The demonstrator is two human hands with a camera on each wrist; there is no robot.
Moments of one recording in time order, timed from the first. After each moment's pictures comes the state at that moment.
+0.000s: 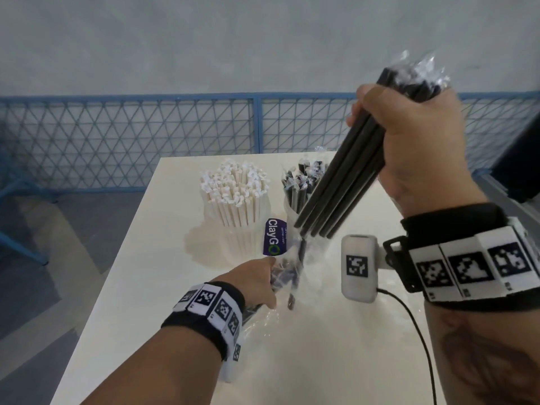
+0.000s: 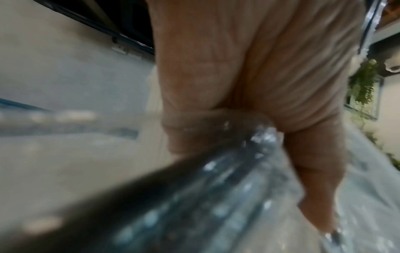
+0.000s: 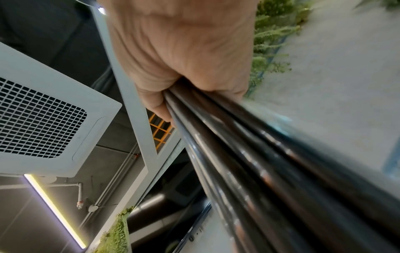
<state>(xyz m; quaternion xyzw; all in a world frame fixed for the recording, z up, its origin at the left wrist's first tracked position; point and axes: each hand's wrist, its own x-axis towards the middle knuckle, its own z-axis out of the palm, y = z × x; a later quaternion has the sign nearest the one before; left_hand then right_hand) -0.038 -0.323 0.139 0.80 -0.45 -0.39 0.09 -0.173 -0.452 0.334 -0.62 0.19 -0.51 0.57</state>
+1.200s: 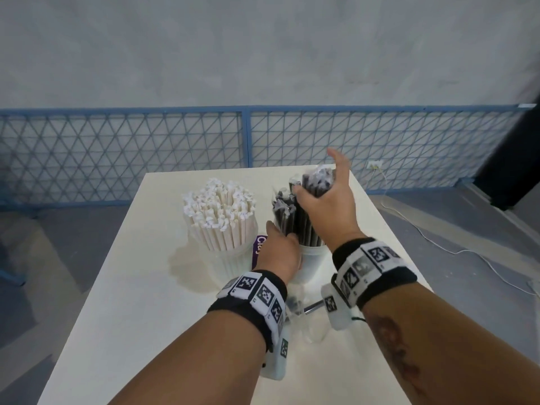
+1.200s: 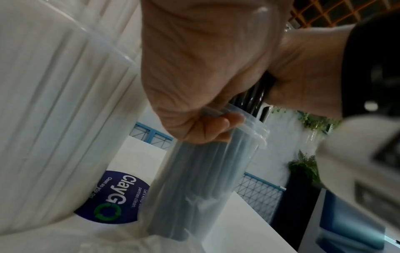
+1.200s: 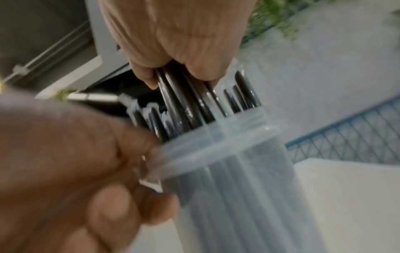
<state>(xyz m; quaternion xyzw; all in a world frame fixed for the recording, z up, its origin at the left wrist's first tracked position) -0.056 -0.443 0.133 0.79 -0.18 -0.35 0.48 -0.124 -0.498 0.221 -0.72 0.34 -0.42 0.44</state>
